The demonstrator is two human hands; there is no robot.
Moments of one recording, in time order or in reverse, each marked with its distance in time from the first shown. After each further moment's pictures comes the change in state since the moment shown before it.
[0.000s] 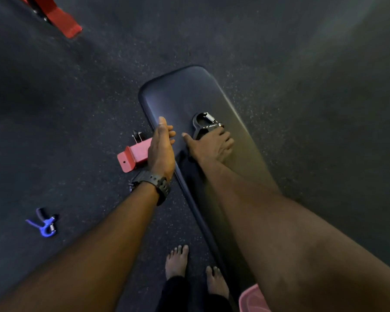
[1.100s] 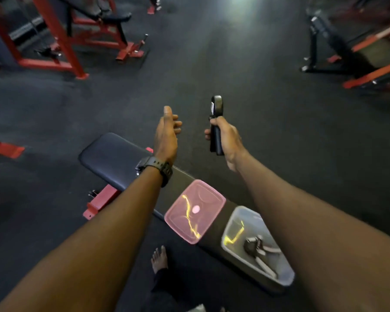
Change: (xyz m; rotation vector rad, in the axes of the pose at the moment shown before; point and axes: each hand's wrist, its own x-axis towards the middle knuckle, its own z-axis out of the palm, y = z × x) left_hand -0.514 0.147 0.082 0.172 -0.617 0.469; right_hand -0.345 0.299 -0.452 1.164 0.137 -0.003
